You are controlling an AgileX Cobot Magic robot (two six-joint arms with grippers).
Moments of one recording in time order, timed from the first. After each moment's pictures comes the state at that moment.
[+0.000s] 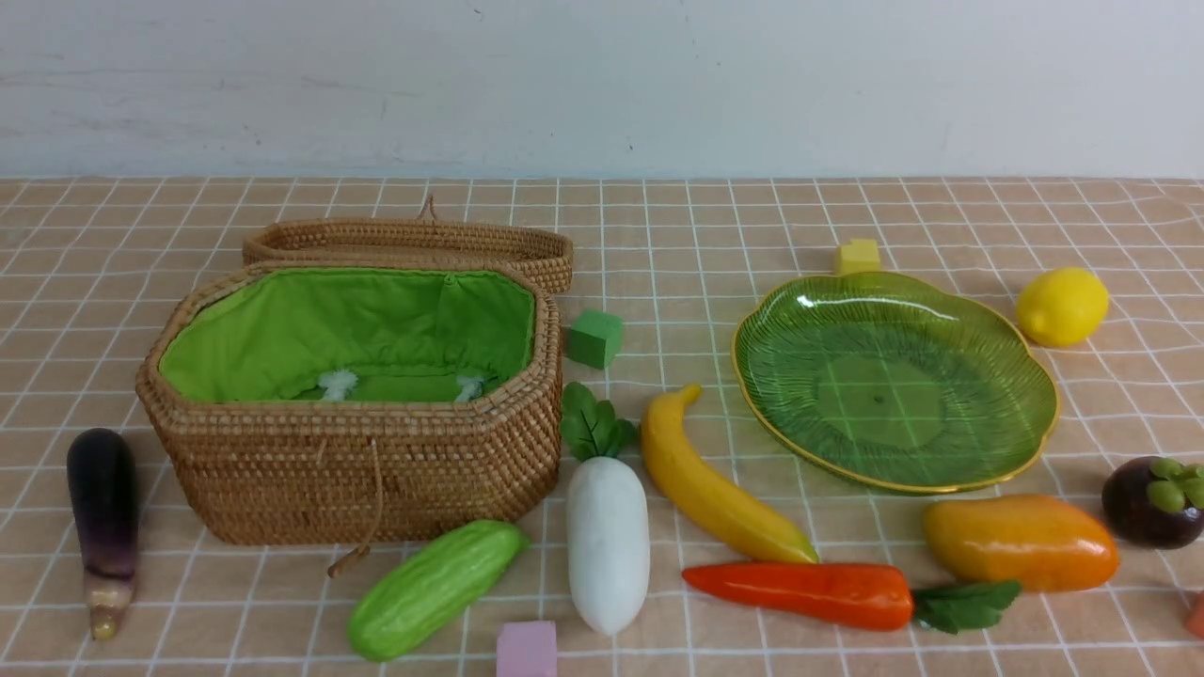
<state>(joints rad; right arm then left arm) 0.03 -0.01 0.02 -0.04 0.39 0.21 0.05 -0.02 0.03 -0.09 0.38 -0.05</state>
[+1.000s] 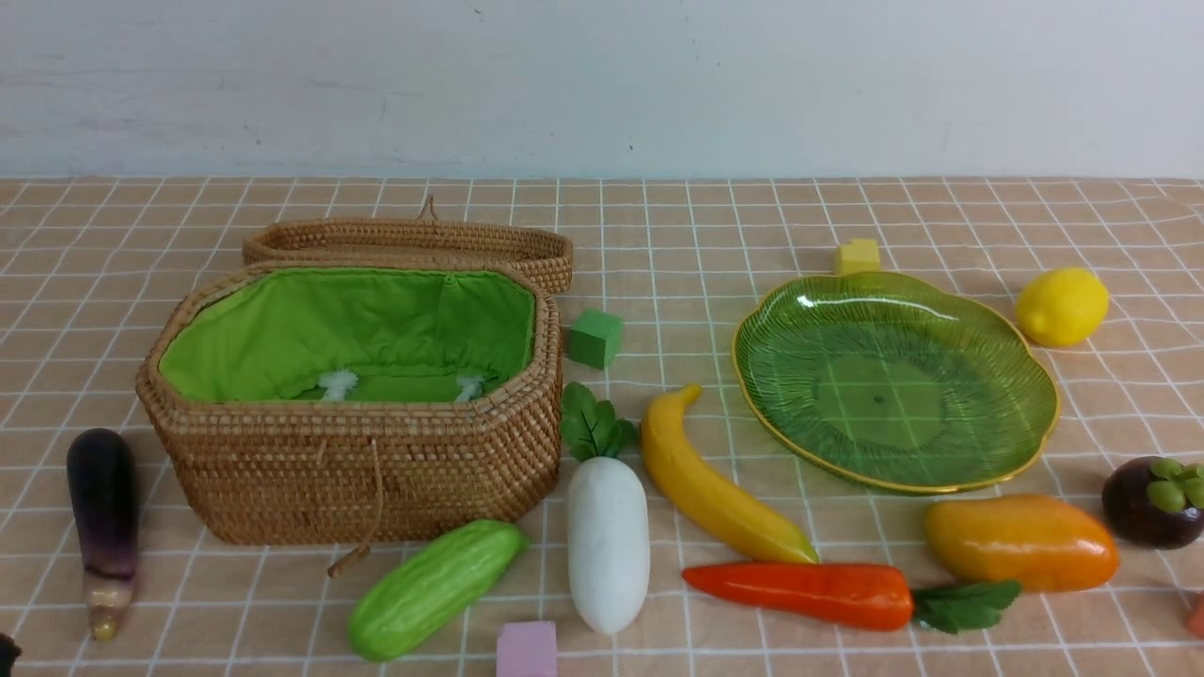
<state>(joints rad) 0.03 -0.01 0.02 -0.04 0.39 0.21 0.05 -0.02 0.03 -0.60 0.09 -0.29</state>
